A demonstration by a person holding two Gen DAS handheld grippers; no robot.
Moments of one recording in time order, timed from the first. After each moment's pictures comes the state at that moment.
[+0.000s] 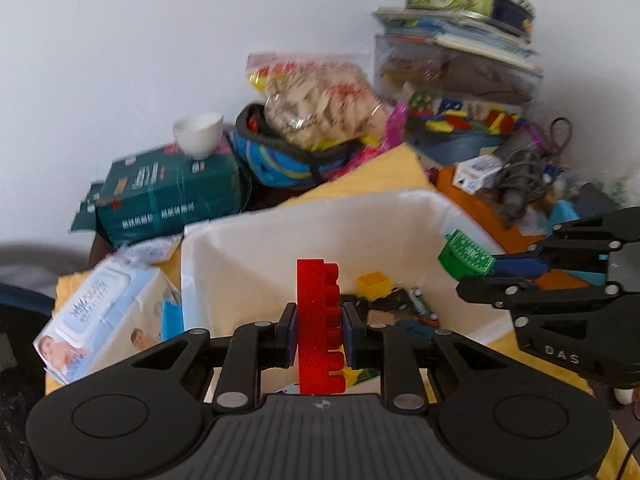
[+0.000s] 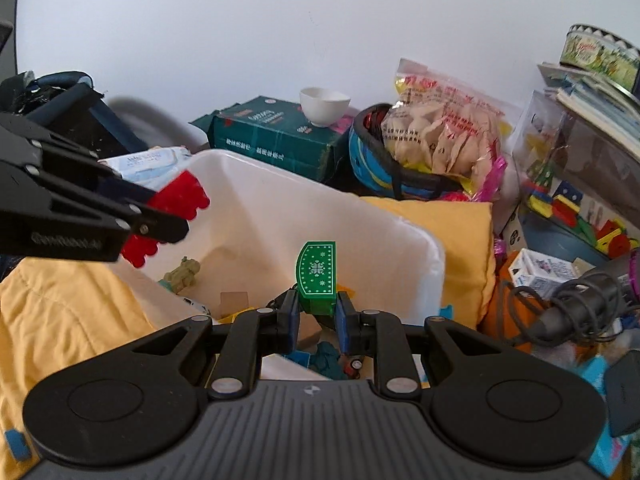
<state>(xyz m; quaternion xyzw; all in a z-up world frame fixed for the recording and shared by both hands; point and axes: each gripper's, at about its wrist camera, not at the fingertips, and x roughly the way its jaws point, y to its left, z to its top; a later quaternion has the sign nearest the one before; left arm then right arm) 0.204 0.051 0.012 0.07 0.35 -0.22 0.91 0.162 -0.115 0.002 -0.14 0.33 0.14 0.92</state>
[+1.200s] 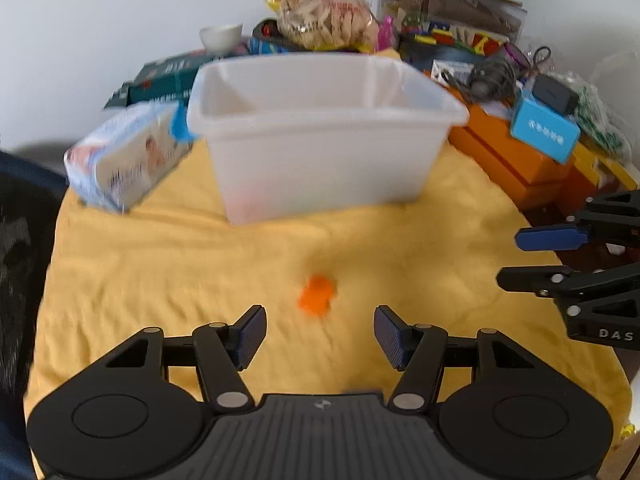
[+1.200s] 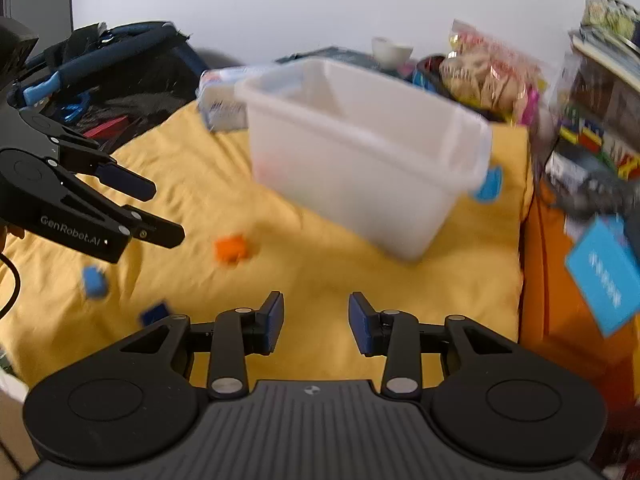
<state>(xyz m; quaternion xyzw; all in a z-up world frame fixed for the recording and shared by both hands) 0.034 0.069 -0.043 0.06 0.42 -0.17 0.89 0.008 -0.136 -0.040 -0.15 0.37 0.21 0.89</state>
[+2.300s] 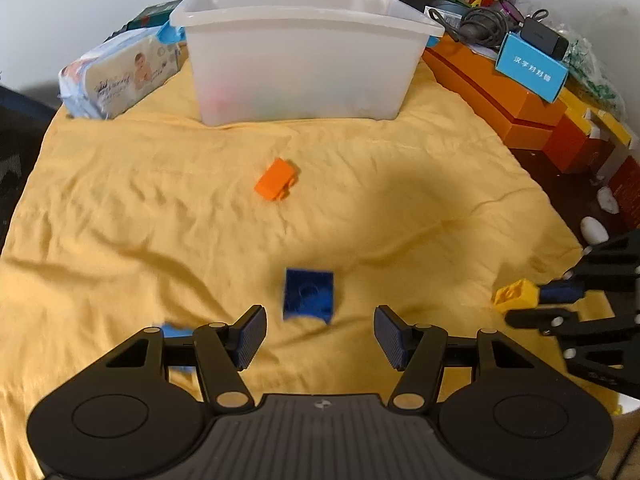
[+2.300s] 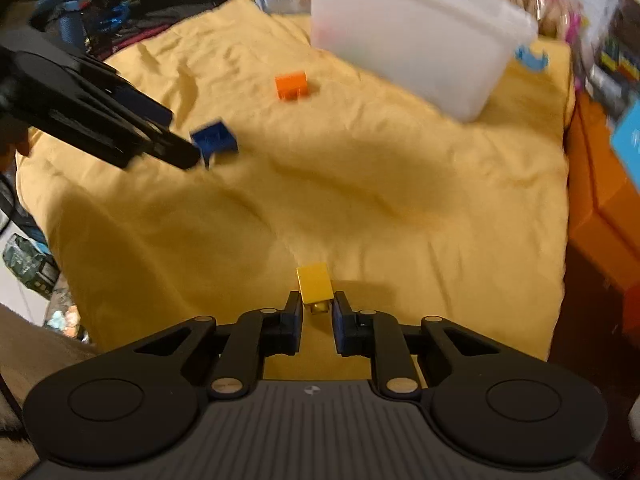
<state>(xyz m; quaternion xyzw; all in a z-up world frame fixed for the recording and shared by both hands) -0.017 0.052 -0.093 0.04 0.47 -0.16 0.87 -0.057 -0.147 -0.097 -0.19 0.45 0.25 0.84</state>
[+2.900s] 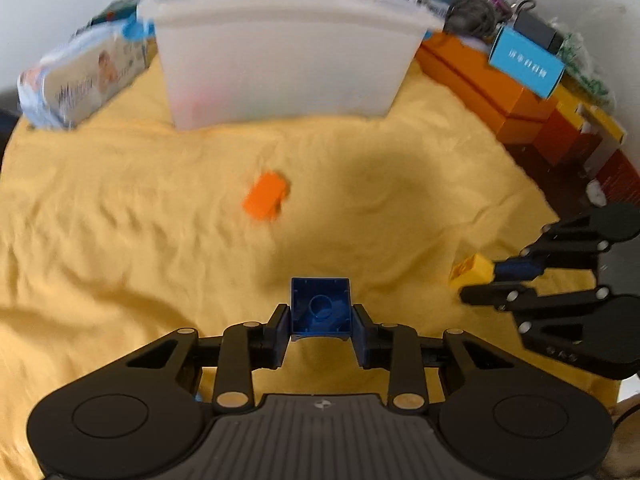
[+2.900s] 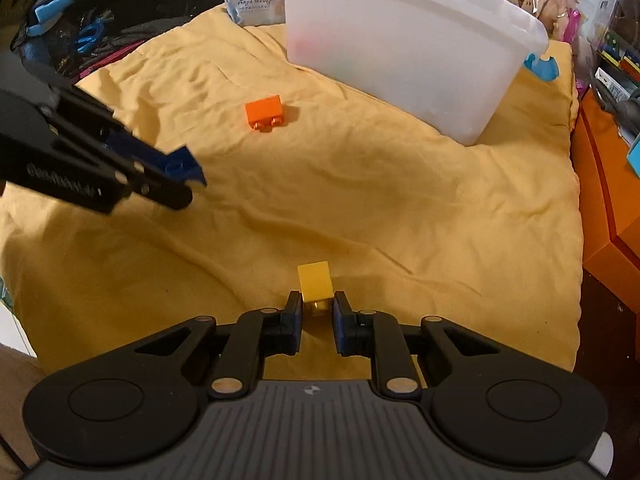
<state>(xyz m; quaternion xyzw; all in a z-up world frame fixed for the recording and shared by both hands) 0.020 0.059 -0.090 0.05 0.48 -0.22 0.85 -0.009 -0.127 -0.110 -0.16 0.46 0.23 0.84</state>
